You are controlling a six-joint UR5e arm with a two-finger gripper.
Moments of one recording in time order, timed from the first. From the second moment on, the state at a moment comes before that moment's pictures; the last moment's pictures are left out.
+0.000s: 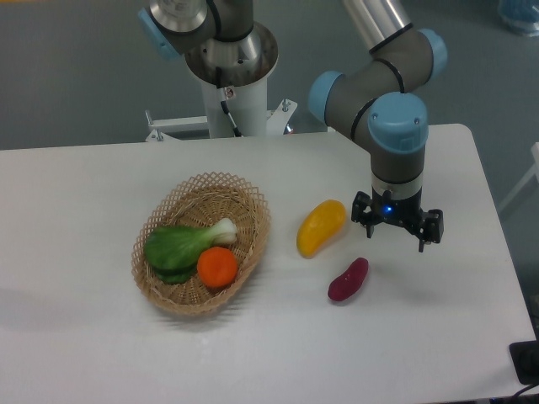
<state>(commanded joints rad) 2.65 -1.95 -1.71 -0.80 1.62 1.12</state>
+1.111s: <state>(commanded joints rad) 2.47 -1.94 -1.72 -0.81 1.60 0.76</state>
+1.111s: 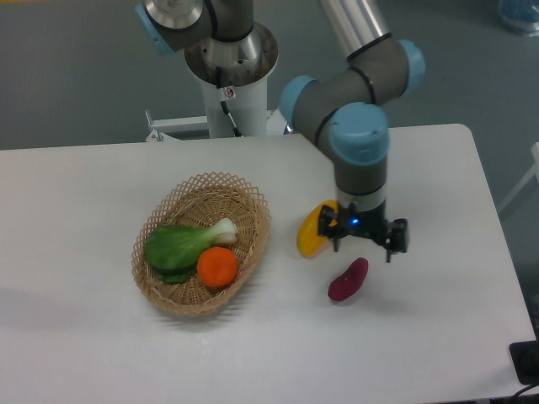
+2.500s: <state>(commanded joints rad) 2.18 -1.91 -1.87 -0.80 1.60 0.11</state>
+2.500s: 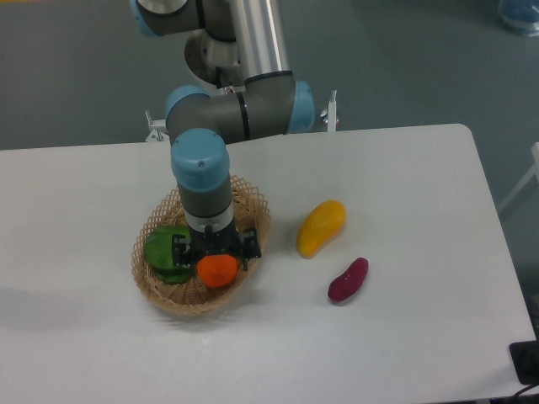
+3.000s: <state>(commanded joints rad) 2.16 -1.96 -1.86 -0.80 1.61 0.04</state>
